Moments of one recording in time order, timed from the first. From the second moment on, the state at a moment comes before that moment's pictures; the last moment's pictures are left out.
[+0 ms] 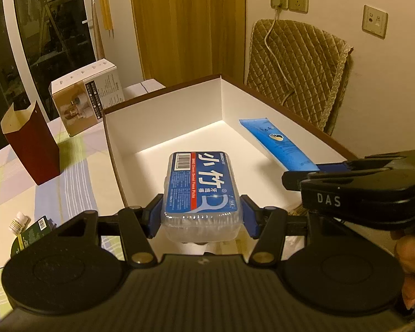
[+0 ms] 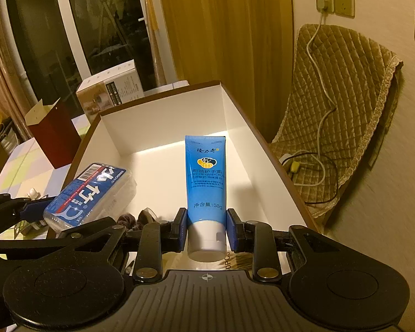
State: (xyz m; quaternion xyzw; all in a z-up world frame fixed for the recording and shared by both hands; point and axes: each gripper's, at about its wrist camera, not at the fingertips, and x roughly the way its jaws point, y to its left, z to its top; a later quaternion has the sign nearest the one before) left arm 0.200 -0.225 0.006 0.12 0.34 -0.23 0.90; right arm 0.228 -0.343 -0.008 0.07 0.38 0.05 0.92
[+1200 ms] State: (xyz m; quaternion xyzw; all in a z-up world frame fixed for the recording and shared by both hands) left arm 0.190 -0.181 0.024 0.09 0.32 -0.18 0.93; right arm 0.229 -0.336 -0.009 0.06 0.38 0.06 0.92
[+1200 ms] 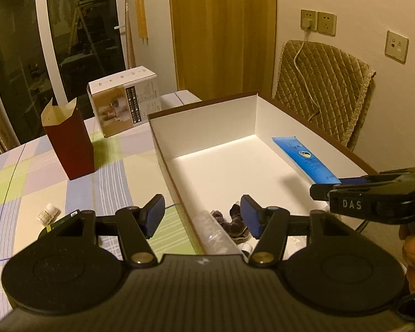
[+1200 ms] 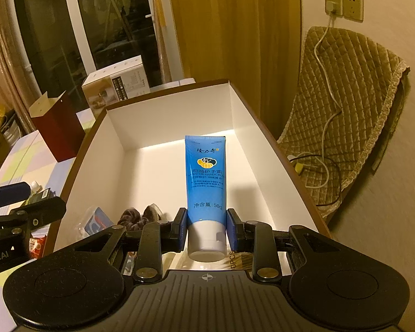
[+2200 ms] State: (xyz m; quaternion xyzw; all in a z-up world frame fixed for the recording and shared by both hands) left arm 0.183 -0.177 0.020 0.08 0.32 -0.18 0.93; right arm 0.231 -0.335 -0.009 0.06 0.38 0.05 0.92
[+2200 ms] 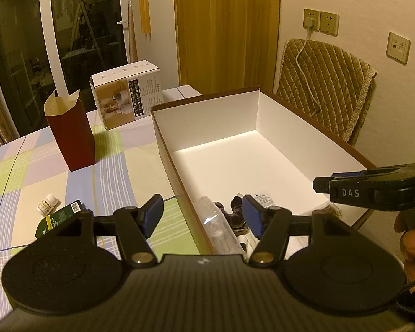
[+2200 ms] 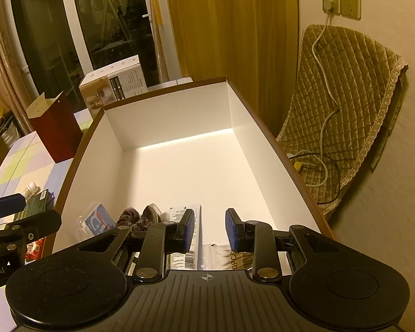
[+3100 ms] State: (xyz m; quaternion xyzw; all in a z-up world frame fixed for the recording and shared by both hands) left arm 0.137 -0.111 0.040 0.06 0.31 -0.14 0.94; right arm 0.189 -0.316 0.015 0.04 0.31 0.09 0.94
